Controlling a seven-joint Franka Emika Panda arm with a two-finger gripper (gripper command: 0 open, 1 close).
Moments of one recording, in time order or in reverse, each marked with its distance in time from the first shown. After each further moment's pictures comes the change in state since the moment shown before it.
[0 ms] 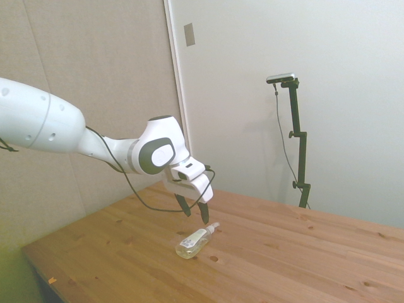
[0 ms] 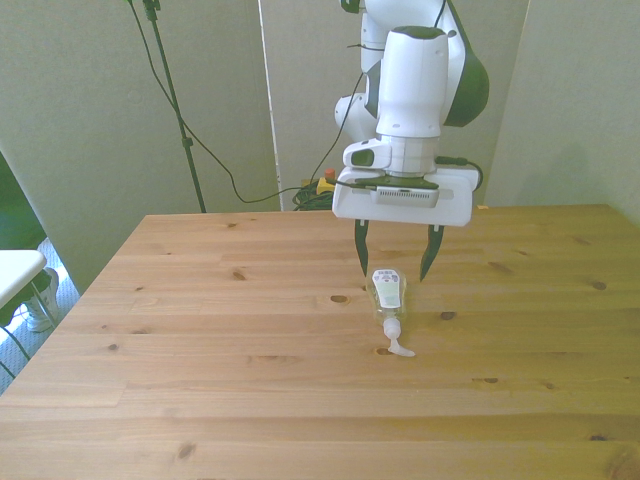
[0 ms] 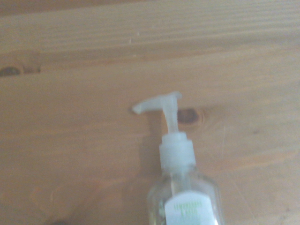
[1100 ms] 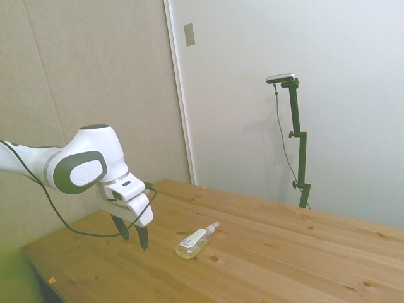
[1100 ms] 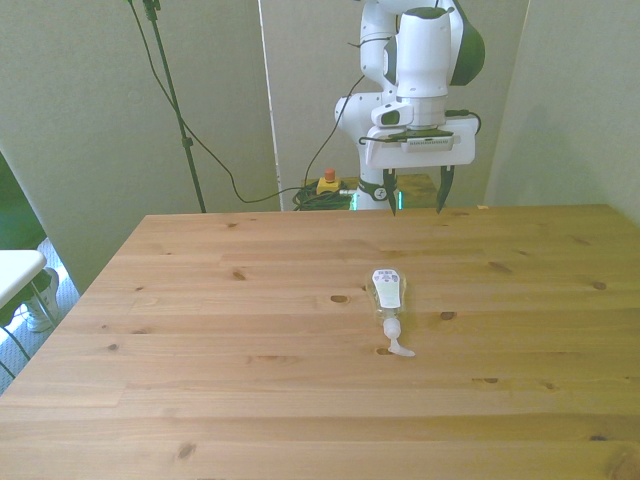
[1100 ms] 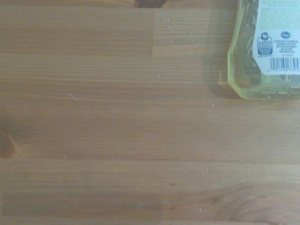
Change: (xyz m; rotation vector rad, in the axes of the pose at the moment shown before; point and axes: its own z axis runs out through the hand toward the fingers) arm -0.154 0.115 -0.048 0.000 -0.116 -0.150
